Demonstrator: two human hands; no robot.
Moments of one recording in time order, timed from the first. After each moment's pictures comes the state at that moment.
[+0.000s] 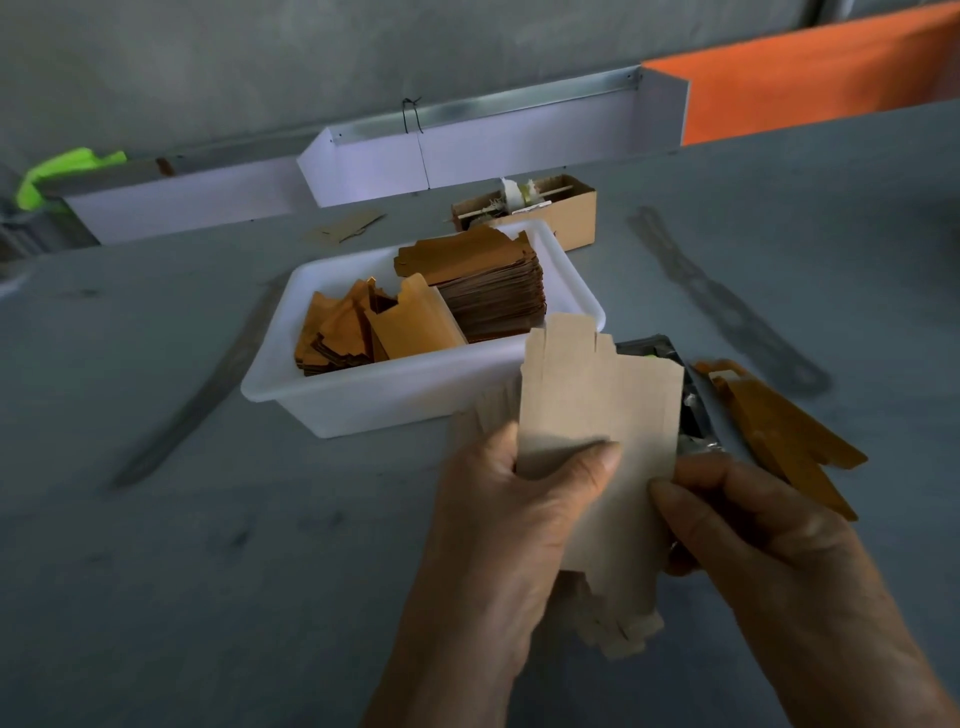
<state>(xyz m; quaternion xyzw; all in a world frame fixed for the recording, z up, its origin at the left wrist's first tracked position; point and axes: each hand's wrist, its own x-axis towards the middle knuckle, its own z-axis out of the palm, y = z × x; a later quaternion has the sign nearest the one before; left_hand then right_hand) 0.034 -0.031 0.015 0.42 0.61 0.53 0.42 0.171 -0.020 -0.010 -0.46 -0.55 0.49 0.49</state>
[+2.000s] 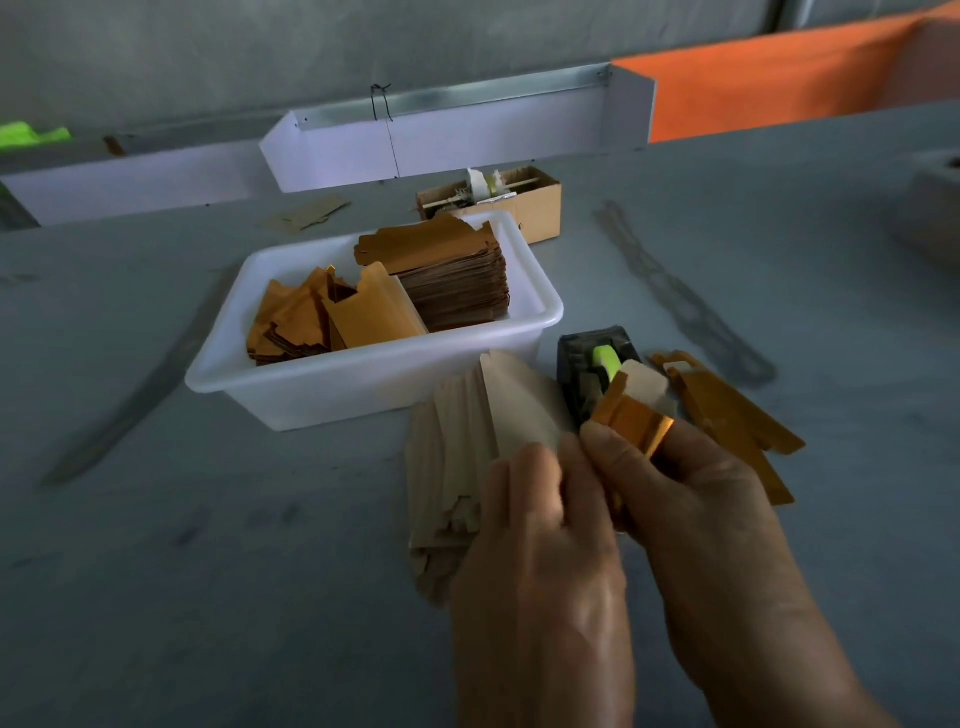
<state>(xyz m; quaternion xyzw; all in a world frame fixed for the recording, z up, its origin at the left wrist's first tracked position) 0.074 -0.050 0.001 0.63 0.68 0.35 0.13 0.156 -0.015 -0.005 -0.51 -0.46 0.53 0.50</state>
